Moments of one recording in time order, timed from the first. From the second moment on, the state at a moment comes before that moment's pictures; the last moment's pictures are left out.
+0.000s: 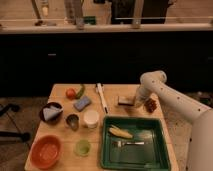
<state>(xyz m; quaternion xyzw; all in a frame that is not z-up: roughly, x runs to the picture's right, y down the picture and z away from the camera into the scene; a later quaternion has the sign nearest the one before) 0.205 0.095 0.927 -0.27 -0.07 0.09 0.96</state>
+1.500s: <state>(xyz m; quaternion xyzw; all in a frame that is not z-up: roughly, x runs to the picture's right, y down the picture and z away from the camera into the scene) 0.192 0.098 0.943 -0.25 -0.07 0.11 0.96</state>
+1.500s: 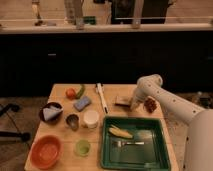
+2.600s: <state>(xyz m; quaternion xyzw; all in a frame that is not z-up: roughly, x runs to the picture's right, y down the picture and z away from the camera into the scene) 0.192 0.098 0.943 -0.25 -0.07 0.11 0.96</state>
